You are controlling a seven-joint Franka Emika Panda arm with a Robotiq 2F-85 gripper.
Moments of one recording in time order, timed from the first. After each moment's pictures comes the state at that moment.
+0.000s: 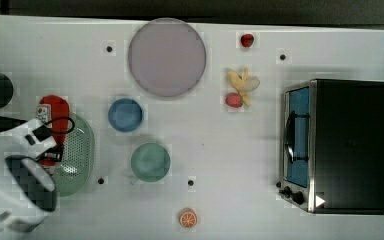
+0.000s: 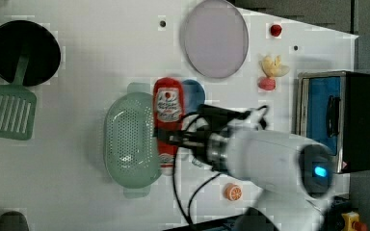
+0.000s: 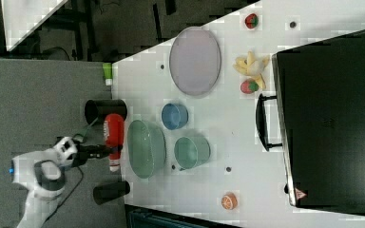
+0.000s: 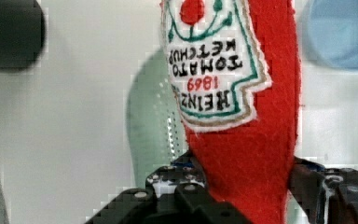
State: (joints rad) arm 0.00 0.18 0.71 -2.11 -0.13 0.77 0.15
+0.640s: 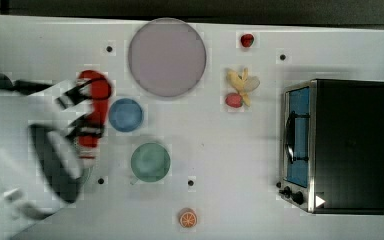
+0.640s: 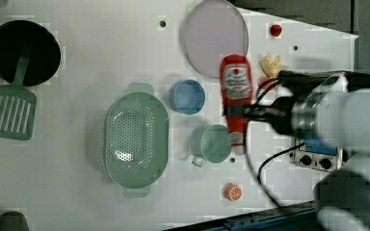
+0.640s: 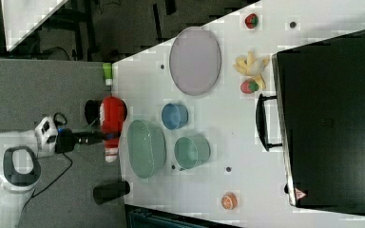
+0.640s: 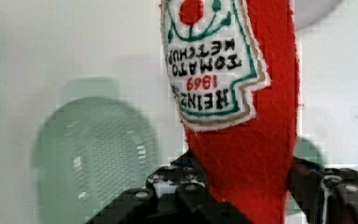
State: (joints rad) arm -0.10 0.06 0.56 -1.97 -0.09 0.44 -0.13
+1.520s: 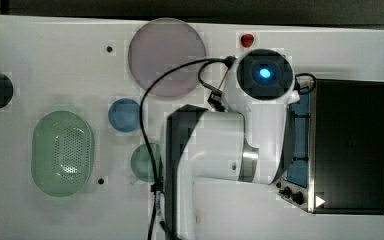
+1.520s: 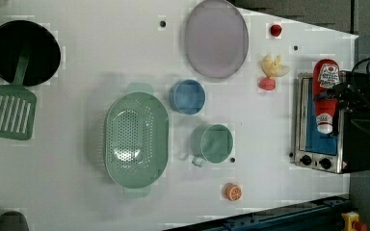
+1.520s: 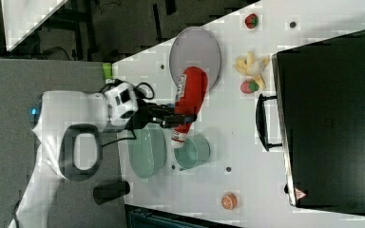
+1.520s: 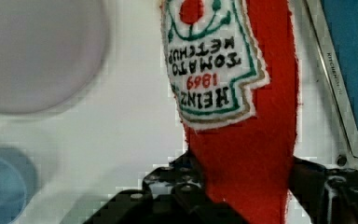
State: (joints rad) arm -0.25 0.07 0.11 -2.03 -0.09 0.45 -0.45
